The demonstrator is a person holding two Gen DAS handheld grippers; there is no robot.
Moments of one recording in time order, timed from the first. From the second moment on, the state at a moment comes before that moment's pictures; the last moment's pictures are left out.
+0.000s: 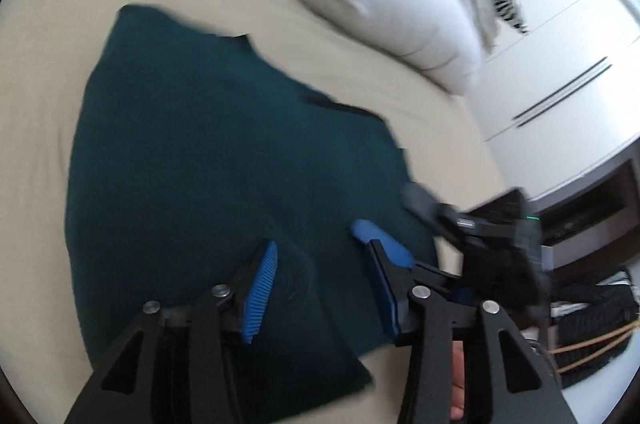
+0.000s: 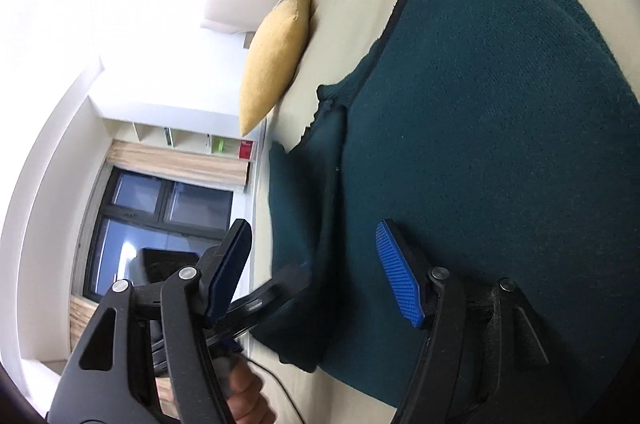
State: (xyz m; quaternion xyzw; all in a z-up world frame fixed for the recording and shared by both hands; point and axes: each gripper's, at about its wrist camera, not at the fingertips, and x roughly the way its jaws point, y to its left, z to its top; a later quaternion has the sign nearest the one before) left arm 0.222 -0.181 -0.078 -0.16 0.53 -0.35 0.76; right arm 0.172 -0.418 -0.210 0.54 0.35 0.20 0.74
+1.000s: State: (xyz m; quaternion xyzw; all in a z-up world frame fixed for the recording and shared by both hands) left arm 0.183 -0.091 -0.086 -0.05 0.48 -0.24 0.84; right arm 0.226 -0.346 -0.177 0.37 0.49 0.11 0.78
